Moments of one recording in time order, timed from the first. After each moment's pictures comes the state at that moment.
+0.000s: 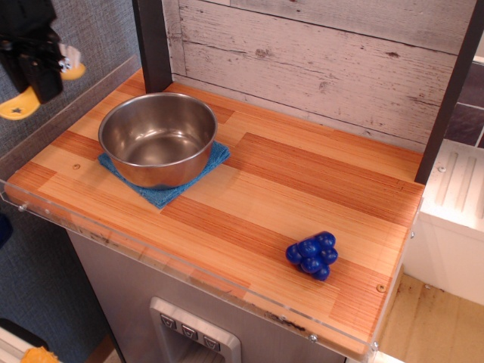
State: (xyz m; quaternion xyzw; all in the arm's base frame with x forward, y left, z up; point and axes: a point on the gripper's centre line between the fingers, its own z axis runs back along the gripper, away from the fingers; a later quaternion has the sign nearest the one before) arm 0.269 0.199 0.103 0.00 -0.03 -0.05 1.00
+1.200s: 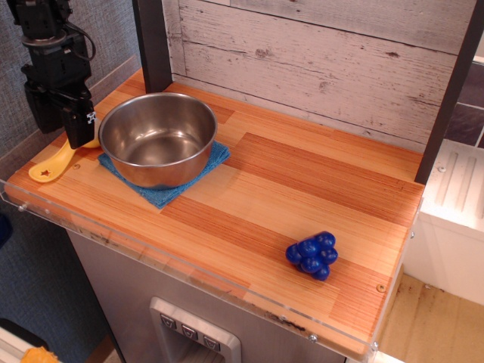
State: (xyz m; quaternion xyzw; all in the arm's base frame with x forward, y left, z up) arm 0.282 0.205 0.040 0.01 0.03 -0.09 1.00
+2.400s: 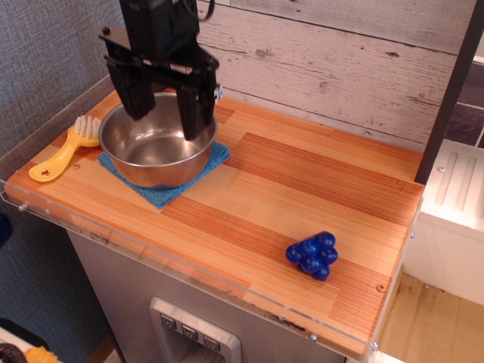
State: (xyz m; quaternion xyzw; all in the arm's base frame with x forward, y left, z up) arm 0.259 0.044 0.127 0.00 -0.05 -0.03 1.00
